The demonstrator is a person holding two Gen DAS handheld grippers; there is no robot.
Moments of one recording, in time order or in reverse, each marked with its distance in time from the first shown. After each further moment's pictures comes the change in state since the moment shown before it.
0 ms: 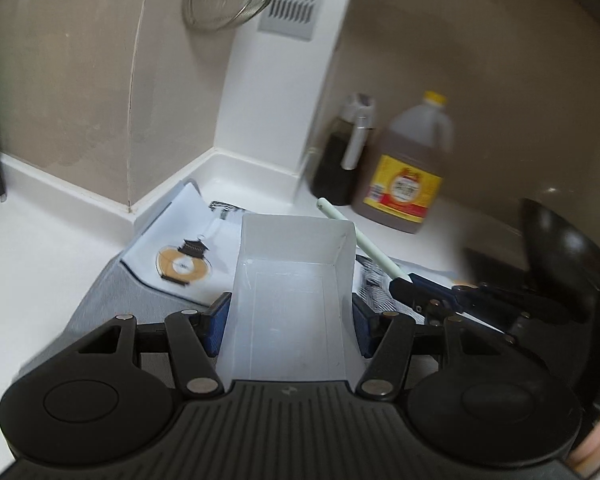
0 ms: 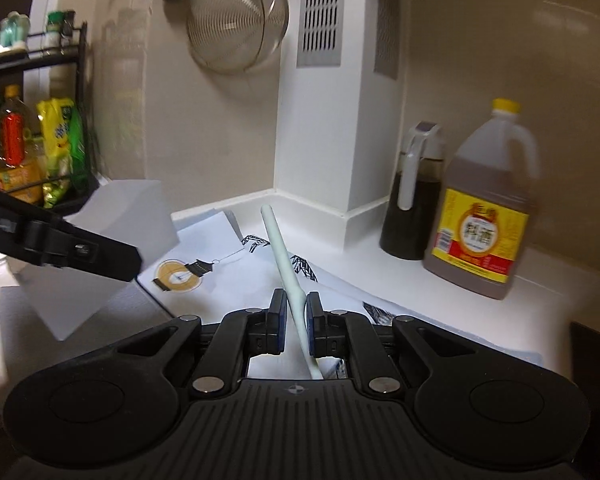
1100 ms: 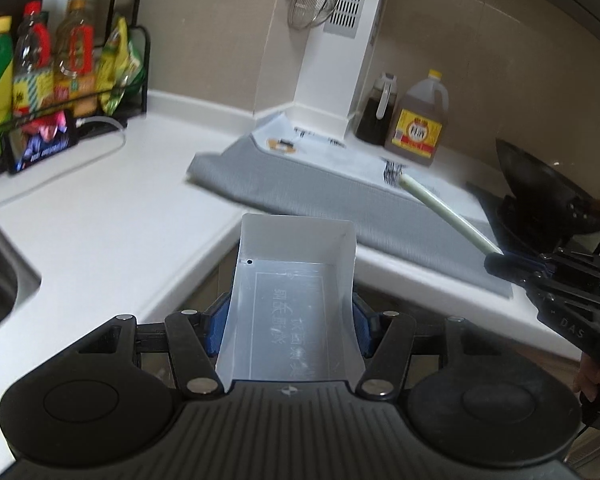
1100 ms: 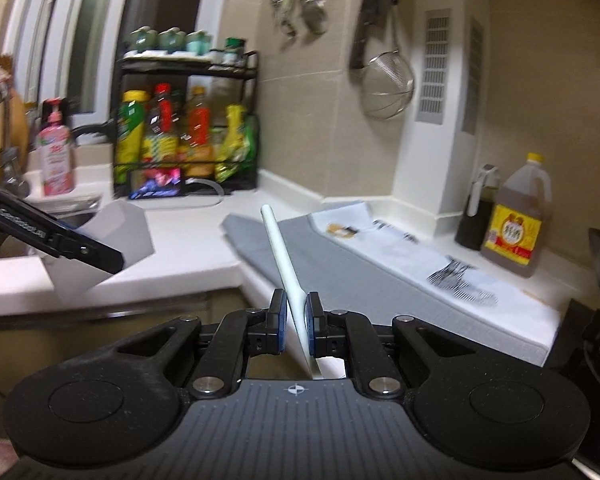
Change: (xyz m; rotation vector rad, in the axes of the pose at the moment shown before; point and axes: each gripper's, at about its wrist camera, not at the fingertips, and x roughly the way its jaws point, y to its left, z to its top) left arm -0.231 0.010 -0.213 -0.071 -0.001 0.159; right arm -0.251 0.088 -0.103 -0.174 -0.051 0.263
